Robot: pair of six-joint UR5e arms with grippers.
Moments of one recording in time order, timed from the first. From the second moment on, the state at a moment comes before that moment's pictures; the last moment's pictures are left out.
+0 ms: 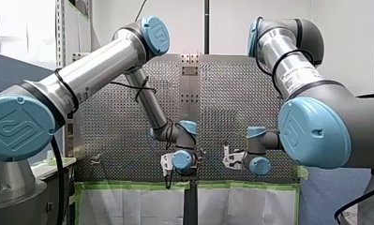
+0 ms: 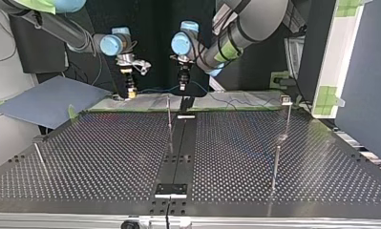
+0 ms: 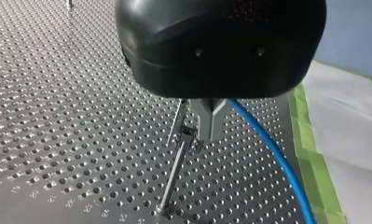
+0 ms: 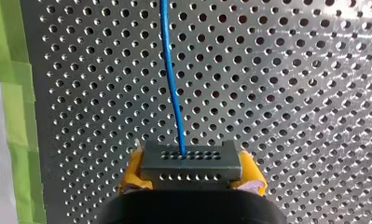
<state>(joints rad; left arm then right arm) -0.69 -2.47 -1.64 -2.38 -2.07 -1.85 1.91 -0.69 1.85 -1.08 1.45 1.52</state>
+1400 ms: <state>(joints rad) -0.62 -2.50 -1.61 -2.46 -1.96 -1.84 1.88 -0.69 1.83 -1.08 1.45 1.53</state>
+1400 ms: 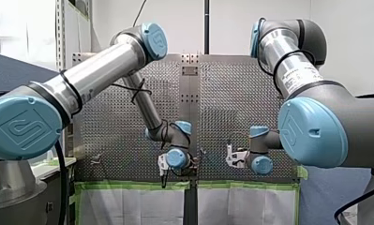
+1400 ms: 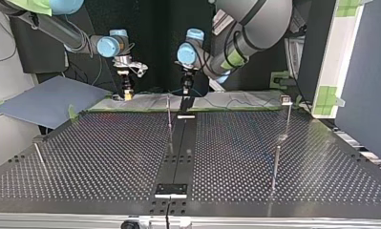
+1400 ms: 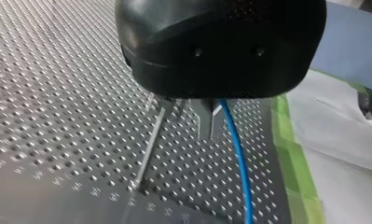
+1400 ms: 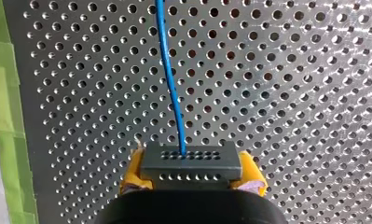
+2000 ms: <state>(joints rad) -0.58 -2.55 -1.46 -2.60 -1.98 -1.82 1.87 -0.69 1.83 -1.08 1.46 1.53</state>
